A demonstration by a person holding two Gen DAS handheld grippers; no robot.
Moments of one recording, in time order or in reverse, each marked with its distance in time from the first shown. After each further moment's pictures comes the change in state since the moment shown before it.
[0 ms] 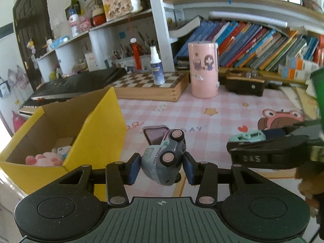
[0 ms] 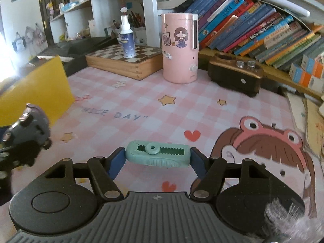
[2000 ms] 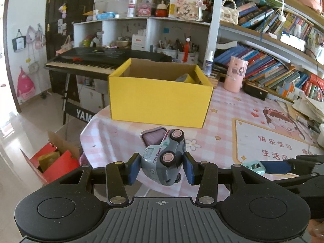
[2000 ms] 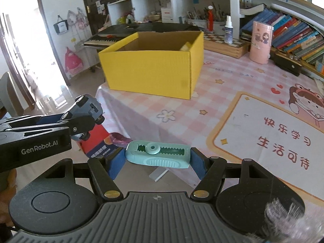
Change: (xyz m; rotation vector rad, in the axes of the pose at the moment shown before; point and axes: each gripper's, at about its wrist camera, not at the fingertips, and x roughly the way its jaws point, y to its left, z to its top) left arm -0.164 0.234 -0.151 -0.223 -0.009 -0.117; right arm -0.173 0.280 -0.120 -0.071 0.058 0.133
